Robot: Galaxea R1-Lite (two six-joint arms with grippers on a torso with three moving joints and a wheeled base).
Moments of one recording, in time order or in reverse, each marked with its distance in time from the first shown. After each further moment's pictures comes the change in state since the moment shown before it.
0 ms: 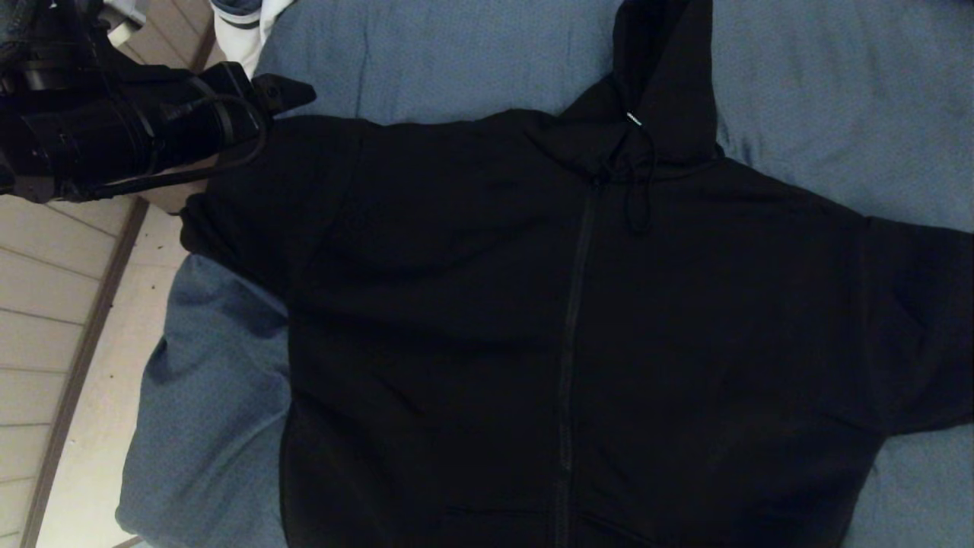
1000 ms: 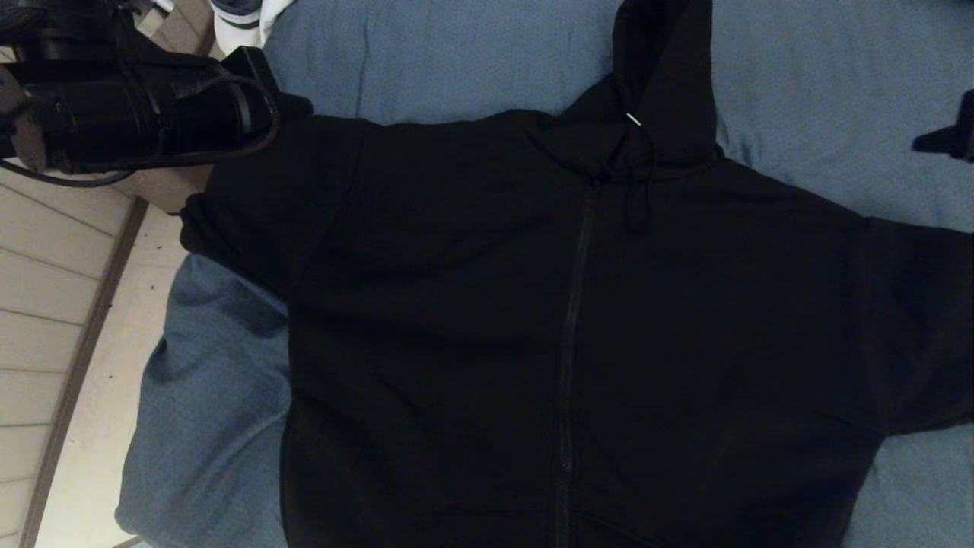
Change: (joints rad) left arm -0.021 0.062 -0.180 0.188 -0.163 -0.049; right arm 0.863 -0.191 -0.088 0.416 -0.075 0.376
